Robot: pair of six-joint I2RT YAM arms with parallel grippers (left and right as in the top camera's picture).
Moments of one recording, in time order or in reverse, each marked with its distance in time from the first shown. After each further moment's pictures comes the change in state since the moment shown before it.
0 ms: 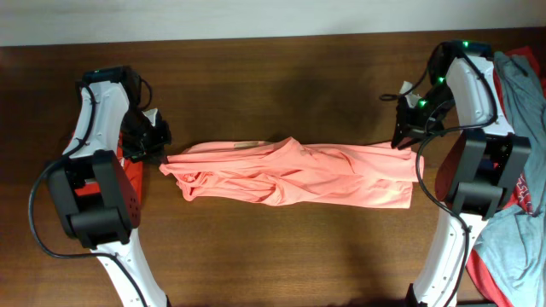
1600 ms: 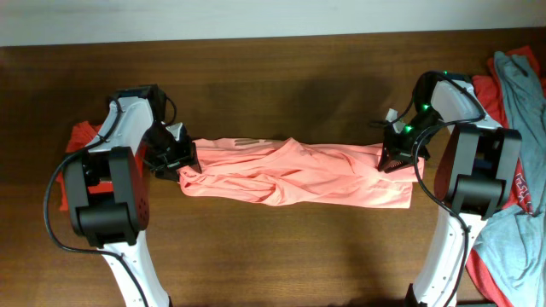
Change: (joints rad) left arm -0.078 -0.007 -0.216 0.201 0.091 -0.002; right arm 0.007 0.000 -0.307 0.211 -0.038 -0.030
